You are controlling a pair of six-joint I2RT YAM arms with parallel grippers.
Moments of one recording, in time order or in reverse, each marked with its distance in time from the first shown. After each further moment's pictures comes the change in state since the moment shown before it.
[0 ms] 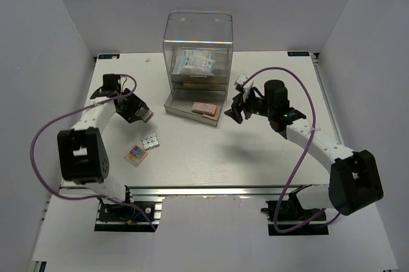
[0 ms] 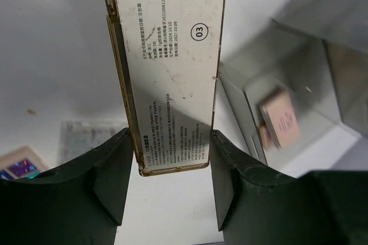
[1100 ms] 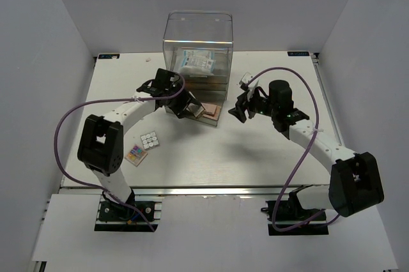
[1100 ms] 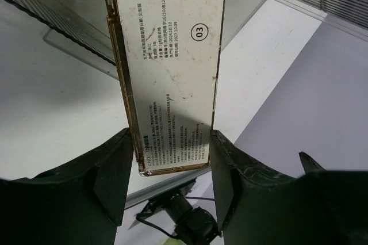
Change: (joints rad) left arm -0.467 0.071 0.104 0.146 0.156 -0.334; right arm -0.039 -0.015 -0.021 0.013 -0.003 0.006
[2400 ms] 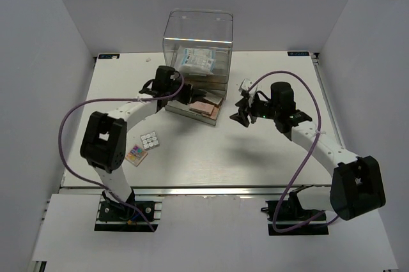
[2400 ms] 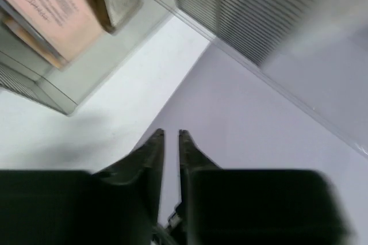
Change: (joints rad) left arm -0.002 0.097 -0.027 0.364 0.090 -0.464; right arm -0.019 -0.039 -0.037 -0.041 -0.081 -0.060
